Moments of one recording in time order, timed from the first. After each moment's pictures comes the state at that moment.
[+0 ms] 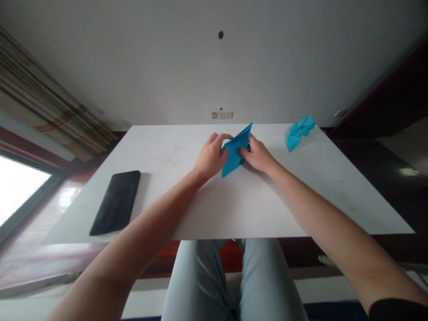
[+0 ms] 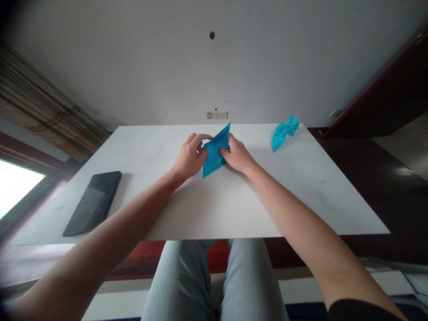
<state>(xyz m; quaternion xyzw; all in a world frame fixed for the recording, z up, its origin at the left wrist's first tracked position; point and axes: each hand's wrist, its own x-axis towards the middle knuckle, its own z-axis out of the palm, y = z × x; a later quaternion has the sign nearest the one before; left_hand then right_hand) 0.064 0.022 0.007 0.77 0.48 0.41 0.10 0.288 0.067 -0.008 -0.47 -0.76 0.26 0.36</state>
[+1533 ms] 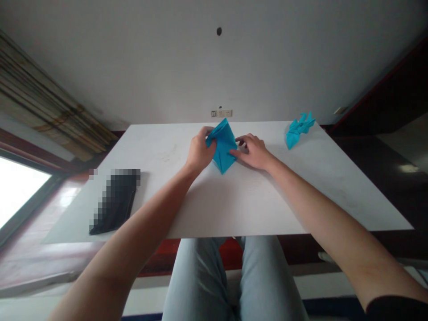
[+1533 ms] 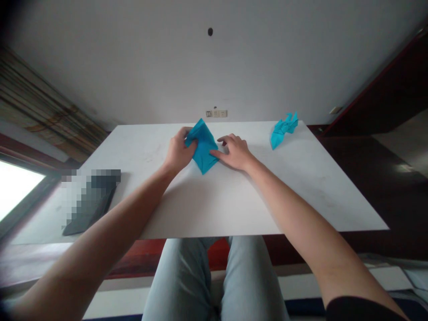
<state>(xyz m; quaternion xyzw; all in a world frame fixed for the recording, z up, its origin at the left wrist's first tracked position) 0.037 0.049 -0.006 0.68 0.53 0.48 0.17 0.292 0.068 -0.007 -0.48 -0.81 0.15 0.28</state>
